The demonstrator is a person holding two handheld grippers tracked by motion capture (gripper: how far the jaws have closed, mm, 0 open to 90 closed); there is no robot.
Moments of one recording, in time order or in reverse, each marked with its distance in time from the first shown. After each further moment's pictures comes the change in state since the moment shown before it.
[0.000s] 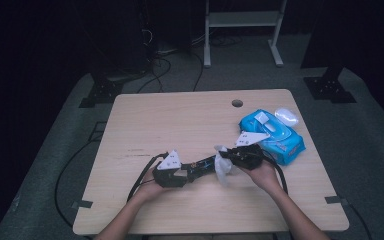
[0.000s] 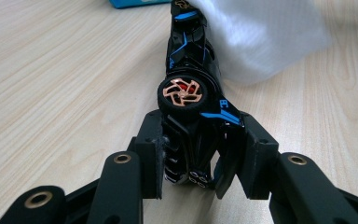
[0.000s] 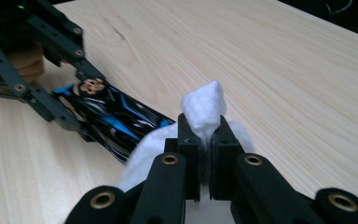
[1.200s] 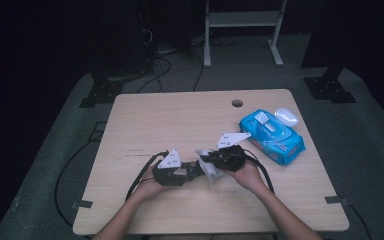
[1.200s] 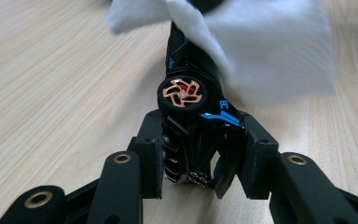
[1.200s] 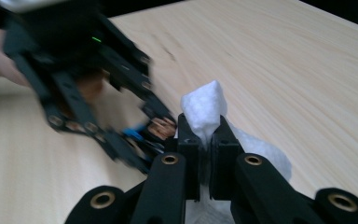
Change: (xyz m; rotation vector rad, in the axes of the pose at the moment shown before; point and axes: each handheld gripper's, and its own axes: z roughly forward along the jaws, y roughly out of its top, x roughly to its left) left arm 0.005 0.002 0.000 0.016 -0.001 0.025; right arm 0.033 0.028 0.030 -0.012 0.151 -0.037
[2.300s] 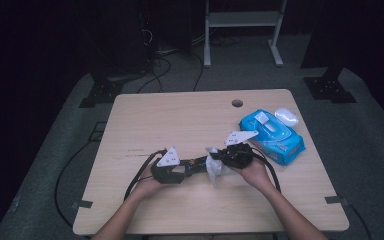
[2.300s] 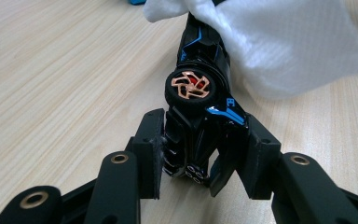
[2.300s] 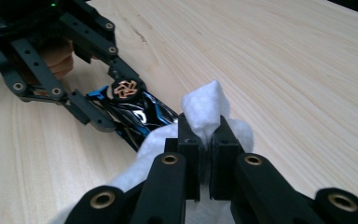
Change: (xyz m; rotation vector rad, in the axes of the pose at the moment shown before) left arm 0.007 -0.001 -0.002 0.008 0.040 0.003; right arm -0.023 -0.018 -0.012 0.038 -0.079 0.043
